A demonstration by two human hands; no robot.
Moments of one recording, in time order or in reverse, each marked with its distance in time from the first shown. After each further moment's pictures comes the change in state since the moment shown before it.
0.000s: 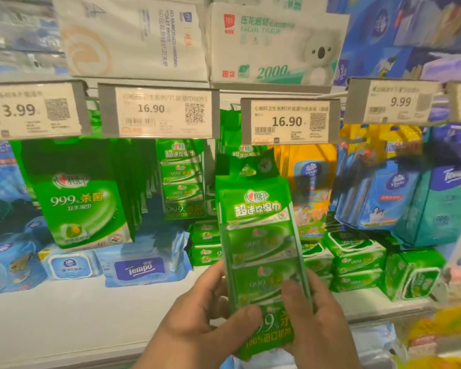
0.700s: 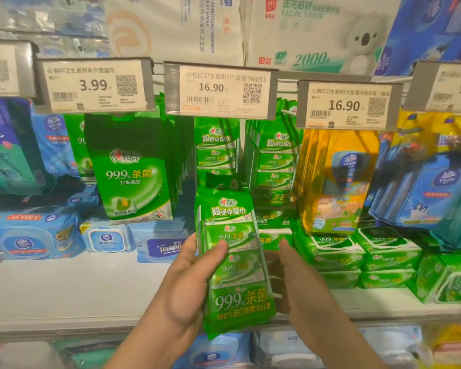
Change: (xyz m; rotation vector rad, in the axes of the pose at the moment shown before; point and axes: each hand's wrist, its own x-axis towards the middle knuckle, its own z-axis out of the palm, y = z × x) left_hand 0.003 0.002 -0.033 -0.550 0.302 -0.145; right_hand 0.050 0.032 0.032 0.001 -0.265 0.478
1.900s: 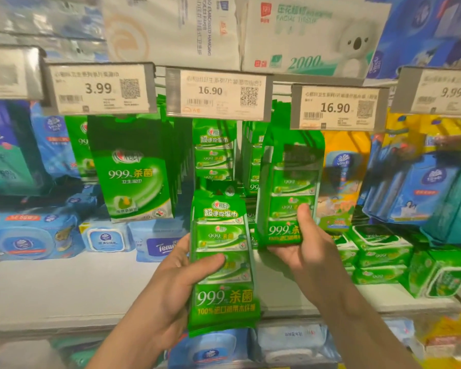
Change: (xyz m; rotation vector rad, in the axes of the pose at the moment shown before) left_hand -0.002 0.004 -0.021 0.039 -0.073 -0.055; right_hand 0.027 -0.024 -0.018 0.195 0.057 -0.440
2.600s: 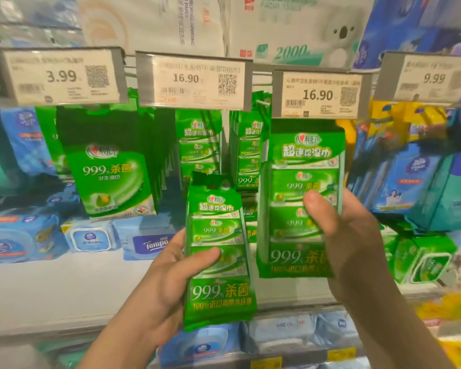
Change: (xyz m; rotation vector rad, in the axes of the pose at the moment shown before) left_hand 0.007 -0.004 0.008 0.006 -0.038 -0.011; right_hand -0.049 -0.066 -0.003 -0.272 0.002 -0.397
